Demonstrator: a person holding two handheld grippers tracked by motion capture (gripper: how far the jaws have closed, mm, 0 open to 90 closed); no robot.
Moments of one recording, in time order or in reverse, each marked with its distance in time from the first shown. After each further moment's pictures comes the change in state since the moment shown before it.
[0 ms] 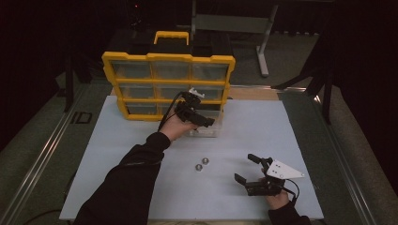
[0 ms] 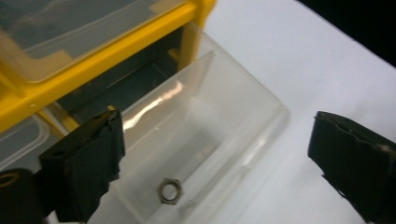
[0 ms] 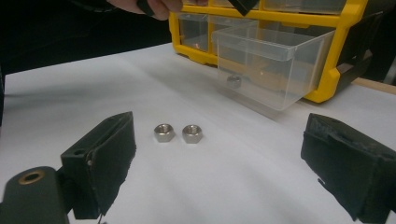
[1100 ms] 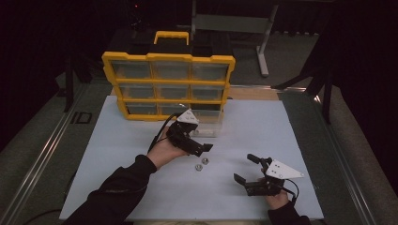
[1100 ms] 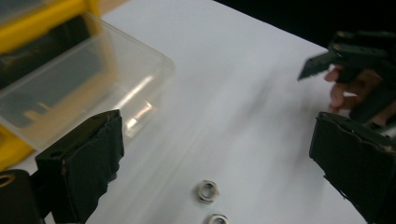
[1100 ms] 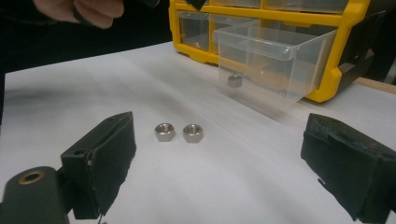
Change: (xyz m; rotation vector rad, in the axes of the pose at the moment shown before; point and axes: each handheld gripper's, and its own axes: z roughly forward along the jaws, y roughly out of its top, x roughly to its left) left arm -0.051 -0.059 -0.038 -0.090 -0.144 0.185; right arm 0.001 0.000 0.001 0.005 0.000 -0.004
